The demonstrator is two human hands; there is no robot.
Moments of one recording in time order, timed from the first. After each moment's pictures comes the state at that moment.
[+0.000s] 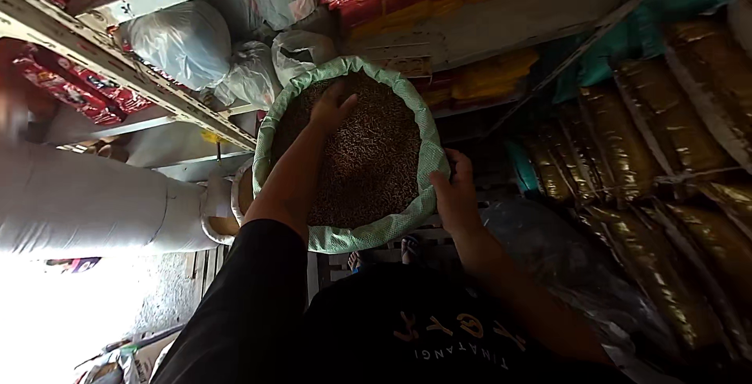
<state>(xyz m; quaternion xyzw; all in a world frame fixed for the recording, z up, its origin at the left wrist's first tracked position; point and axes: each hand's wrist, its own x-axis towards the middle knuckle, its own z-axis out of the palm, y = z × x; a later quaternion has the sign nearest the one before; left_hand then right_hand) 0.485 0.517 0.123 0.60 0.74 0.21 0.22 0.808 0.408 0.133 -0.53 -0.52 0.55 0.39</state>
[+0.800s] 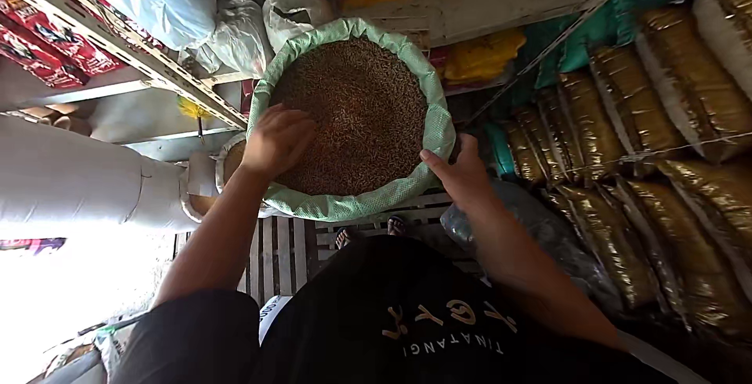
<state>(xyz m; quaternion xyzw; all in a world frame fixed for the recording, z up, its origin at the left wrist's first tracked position) 0.460 0.318 0.163 0.78 0.56 0.27 -0.07 0.822 0.387 0.153 -0.57 -0.57 0.52 0.27</state>
